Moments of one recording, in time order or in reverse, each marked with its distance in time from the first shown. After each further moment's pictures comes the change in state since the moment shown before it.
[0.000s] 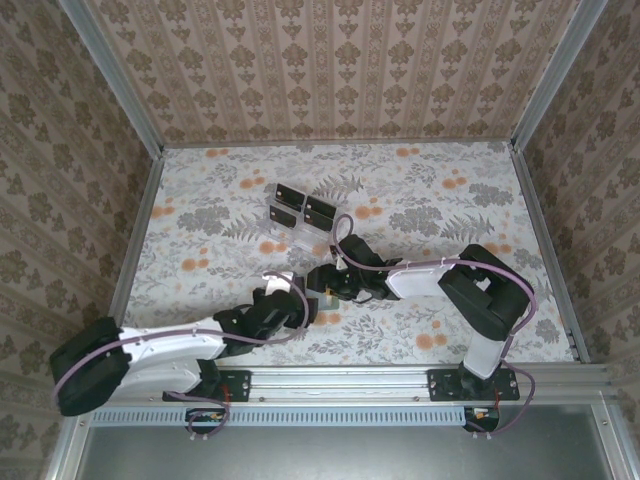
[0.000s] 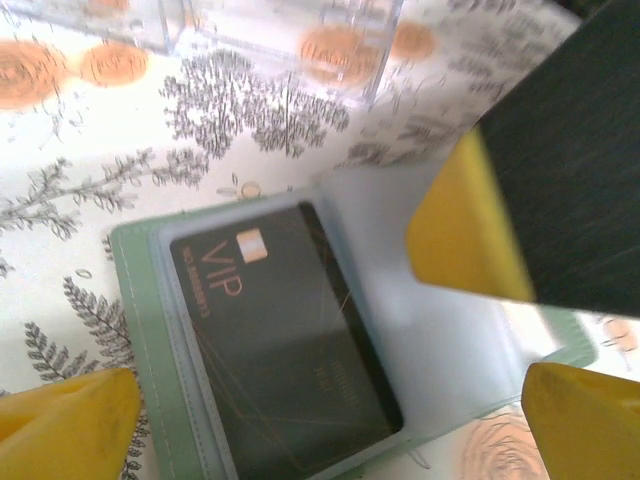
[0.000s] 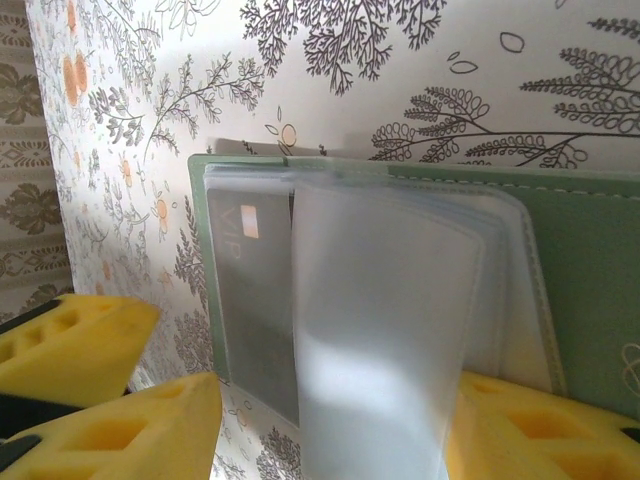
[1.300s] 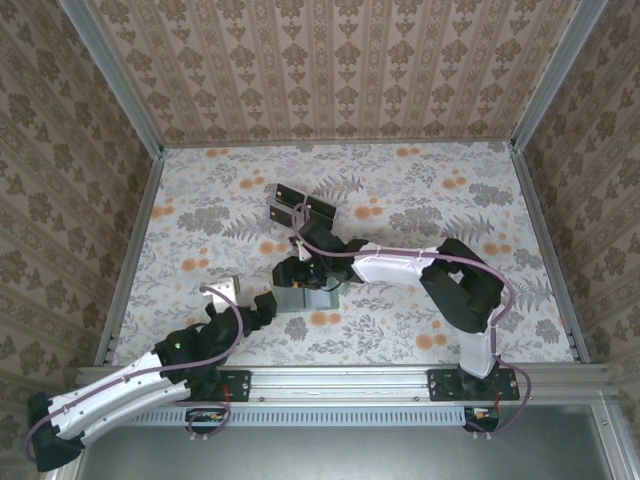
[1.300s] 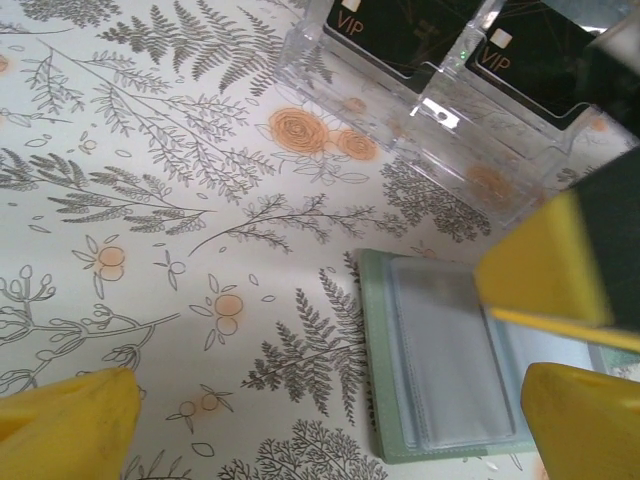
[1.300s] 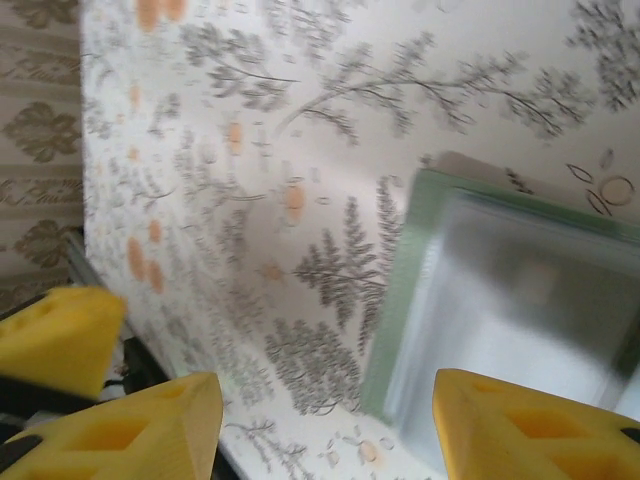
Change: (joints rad) left arm 0.037 -0.706 -0.084 -0.566 -0.199 -0.253; right arm 0.093 0.121 0.421 -0.334 -0.013 -0.163
